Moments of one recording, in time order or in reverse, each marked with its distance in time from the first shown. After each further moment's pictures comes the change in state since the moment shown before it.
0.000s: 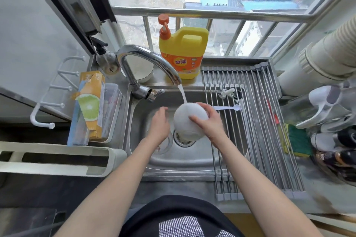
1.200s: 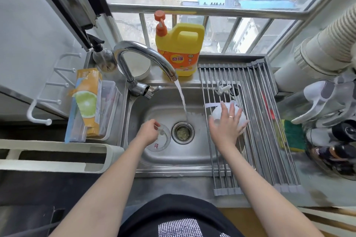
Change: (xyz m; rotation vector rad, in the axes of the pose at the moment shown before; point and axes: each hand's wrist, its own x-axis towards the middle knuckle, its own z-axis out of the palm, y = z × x) left_hand 0.001 -0.050 0.000 0.079 -0.166 -0.229; right_hand -0.009 0.043 -0.025 -0.819 0.361 -0.002
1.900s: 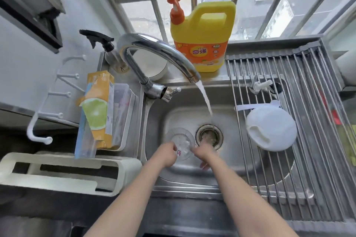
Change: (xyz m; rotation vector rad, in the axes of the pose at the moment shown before) left_hand 0.014 -0.043 0.026 0.310 -0.192 -0.098; right_hand -0.013 -0.060 0.141 0.248 -0.992 0.310
